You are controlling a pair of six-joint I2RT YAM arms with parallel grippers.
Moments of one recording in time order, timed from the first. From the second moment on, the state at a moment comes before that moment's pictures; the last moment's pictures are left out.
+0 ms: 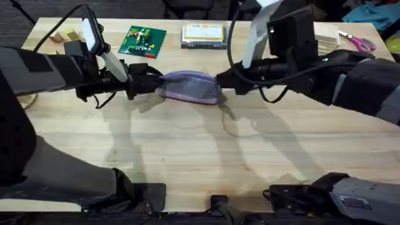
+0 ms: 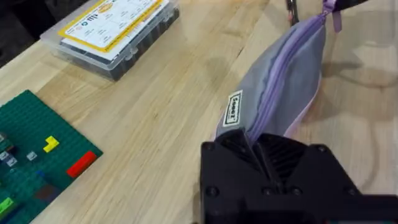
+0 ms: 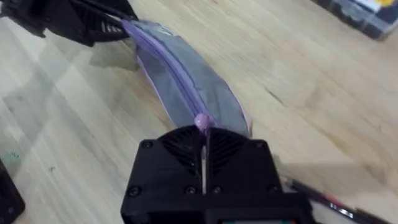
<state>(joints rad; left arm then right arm) 0.33 1.69 0.82 -0.35 1.18 1.19 0.46 1.40 0.87 -0.22 -0.37 -0.05</state>
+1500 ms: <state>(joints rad) 0.35 1.69 0.83 -0.34 1.14 1.19 0.79 1.89 1.29 0.05 -0.21 0.01</state>
